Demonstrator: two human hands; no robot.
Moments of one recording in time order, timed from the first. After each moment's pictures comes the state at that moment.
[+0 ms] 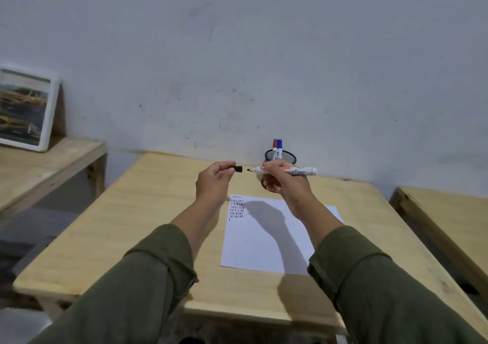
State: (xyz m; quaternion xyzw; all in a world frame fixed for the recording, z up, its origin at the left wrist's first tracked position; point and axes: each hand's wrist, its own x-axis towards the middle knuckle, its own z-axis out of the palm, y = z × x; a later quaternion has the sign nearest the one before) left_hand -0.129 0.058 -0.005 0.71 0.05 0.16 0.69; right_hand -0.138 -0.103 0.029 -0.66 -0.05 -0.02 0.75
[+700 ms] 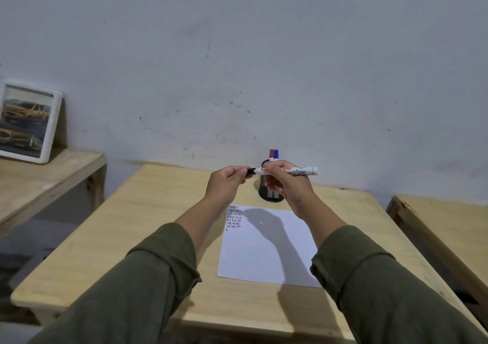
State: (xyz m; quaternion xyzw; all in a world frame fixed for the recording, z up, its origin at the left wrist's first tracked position) left_hand -0.133 0.038 0.029 0.71 -0.01 0.08 0.70; right_hand -0.137 -0.114 0.053 -0.66 -0.08 -0.01 0.75
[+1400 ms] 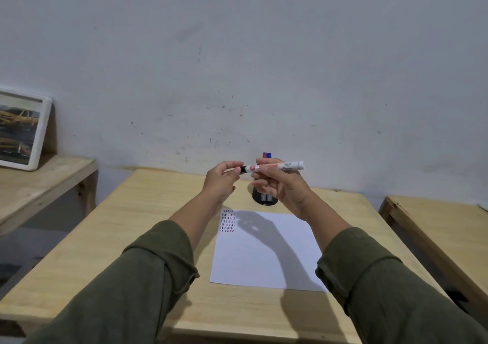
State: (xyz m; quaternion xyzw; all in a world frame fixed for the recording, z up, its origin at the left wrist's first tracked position) left_hand -0.127 0.031 0.043 0.68 0.00 0.04 0.73; right_hand -0.139 -0.127 0.063 -0.64 -0.12 0.07 0.76
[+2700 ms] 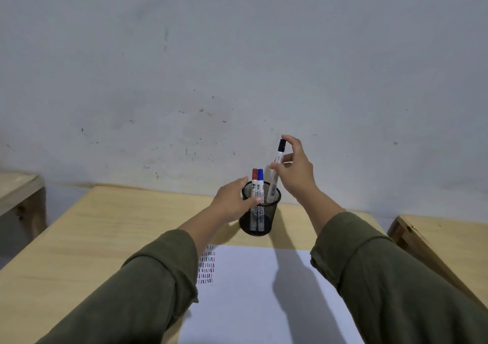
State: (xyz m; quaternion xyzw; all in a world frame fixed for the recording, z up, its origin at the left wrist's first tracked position) left_hand -0.010 -0.016 0.021 0.91 -0.11 -0.01 0.39; right_hand 0.016 -0.168 0.062 -0.84 -0.02 -0.18 0.51
